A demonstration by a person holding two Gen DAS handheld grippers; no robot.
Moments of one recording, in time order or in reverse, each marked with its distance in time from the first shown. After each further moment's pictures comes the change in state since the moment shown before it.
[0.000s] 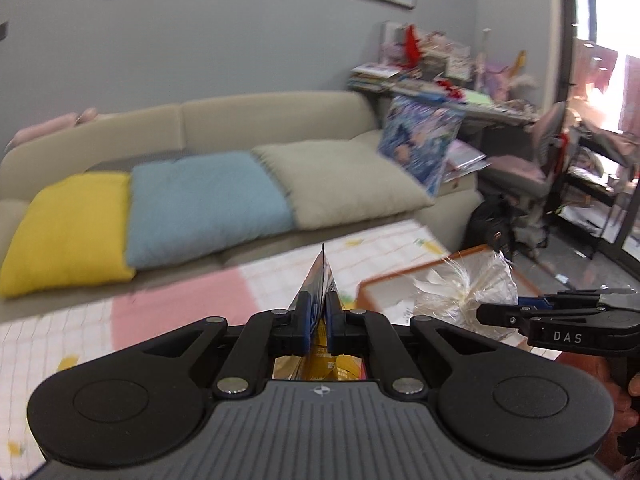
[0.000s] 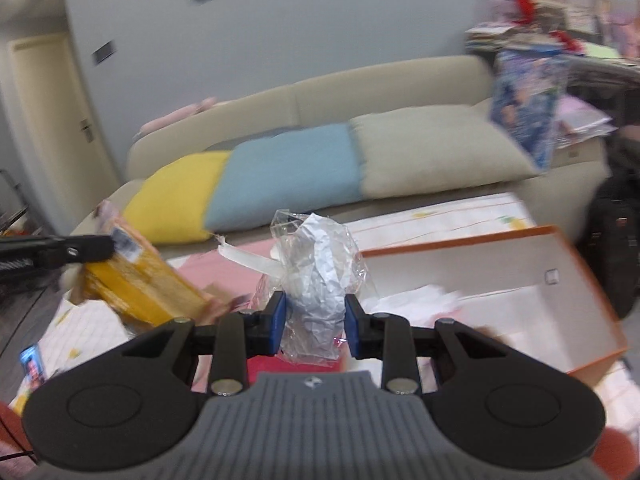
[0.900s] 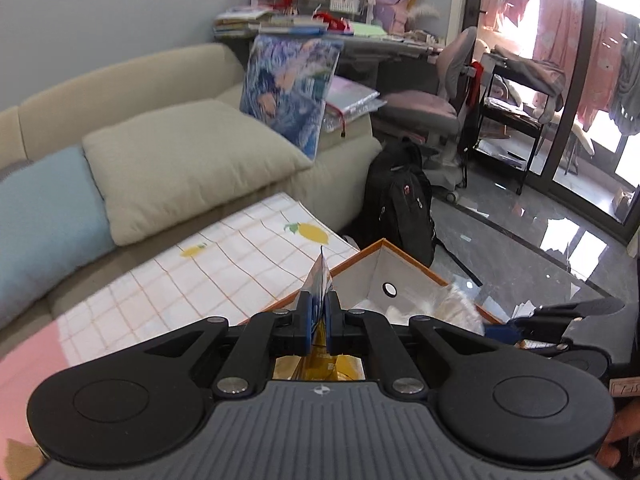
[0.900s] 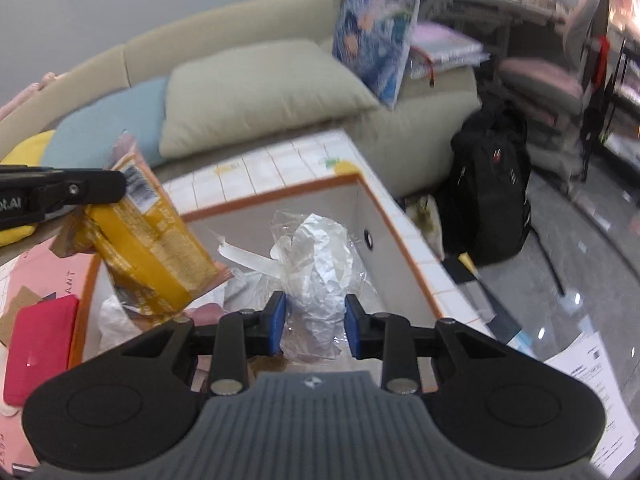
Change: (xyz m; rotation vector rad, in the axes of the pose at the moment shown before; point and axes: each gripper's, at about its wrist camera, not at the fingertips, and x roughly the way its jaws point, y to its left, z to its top) left arm 0.210 -0.138 0.031 0.148 0.171 -0.276; right arm 0.077 -0.168 0.015 0.140 0.206 -0.351
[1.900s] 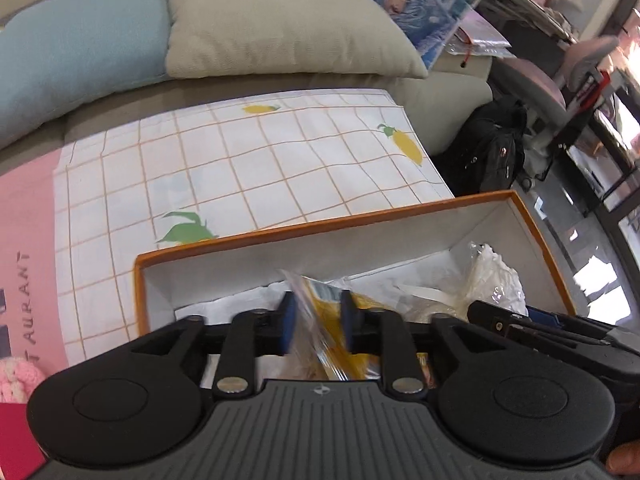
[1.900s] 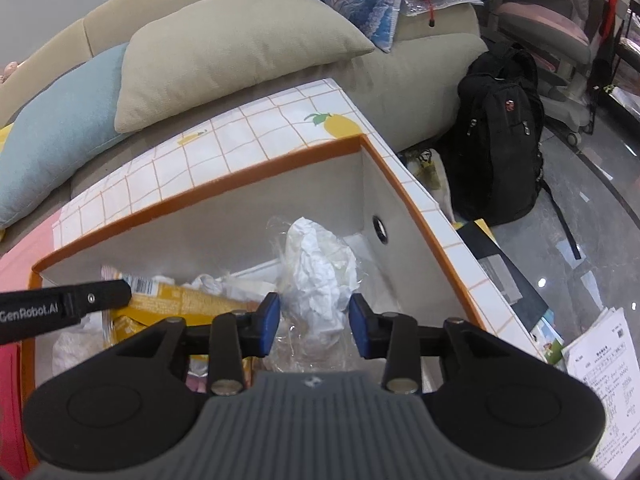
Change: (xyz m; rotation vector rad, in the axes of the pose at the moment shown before) left arm 0.076 0.061 -0.029 -0.399 0.281 0.114; right arm 0.082 -0.002 0.028 0.058 0.137 -0.017
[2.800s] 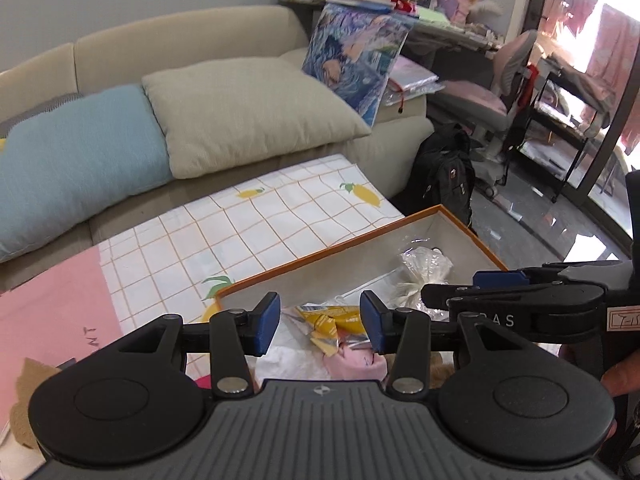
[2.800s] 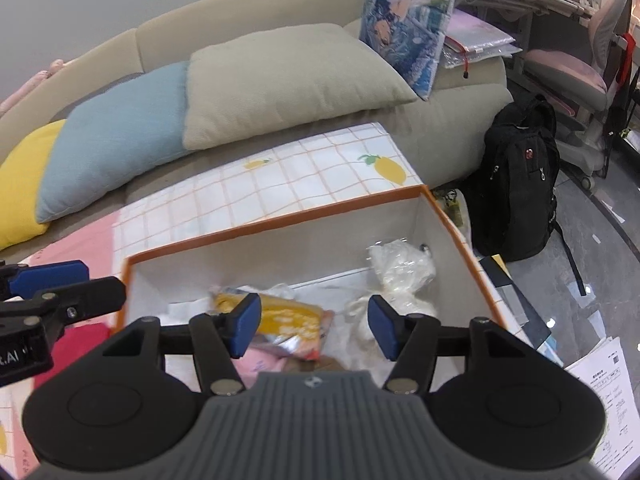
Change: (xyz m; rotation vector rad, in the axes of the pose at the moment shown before) left arm -0.121 0.000 -0.035 0.248 -0.218 -0.030; right arm -0.078 0.050 -0.014 -0.085 -0.093 0.054
